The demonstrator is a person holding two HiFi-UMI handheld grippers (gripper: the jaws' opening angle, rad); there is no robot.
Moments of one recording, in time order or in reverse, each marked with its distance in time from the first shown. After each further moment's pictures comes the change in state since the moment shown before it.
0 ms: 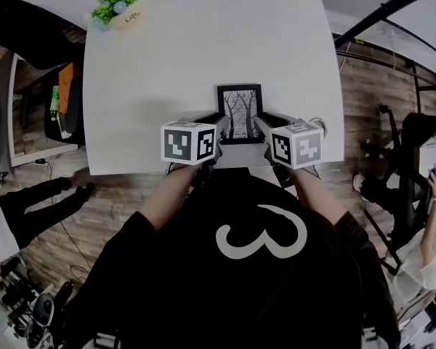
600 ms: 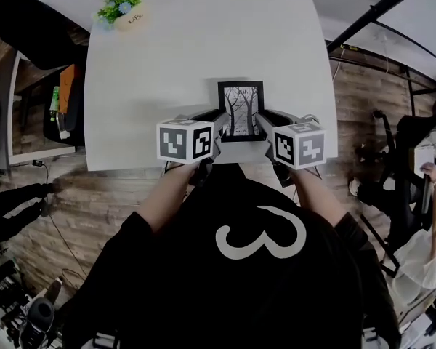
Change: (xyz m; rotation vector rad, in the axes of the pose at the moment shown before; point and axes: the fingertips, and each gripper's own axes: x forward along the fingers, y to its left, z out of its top) left arm -0.021 -0.026 0.010 0.031 -0.087 -0.042; right arm -0.031 0.006 0.009 -0.037 -0.083 -0.020
